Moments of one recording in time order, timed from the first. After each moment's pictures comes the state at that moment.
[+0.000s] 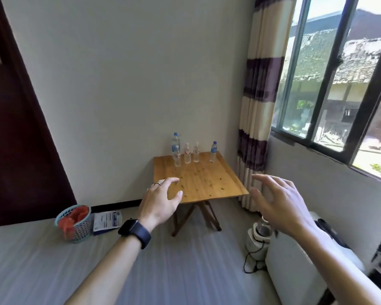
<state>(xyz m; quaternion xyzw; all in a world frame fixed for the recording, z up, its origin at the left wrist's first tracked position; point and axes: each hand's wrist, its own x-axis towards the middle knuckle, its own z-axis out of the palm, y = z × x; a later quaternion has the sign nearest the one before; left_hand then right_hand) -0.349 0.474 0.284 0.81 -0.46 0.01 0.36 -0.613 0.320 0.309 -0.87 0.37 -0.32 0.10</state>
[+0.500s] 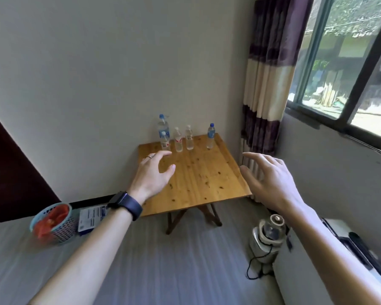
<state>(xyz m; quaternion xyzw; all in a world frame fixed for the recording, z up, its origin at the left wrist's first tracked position) -0.193 0.163 0.265 0.82 -0.46 -0.01 0.34 -0.448 0.006 0.259 -0.86 0.37 -0.31 0.17</state>
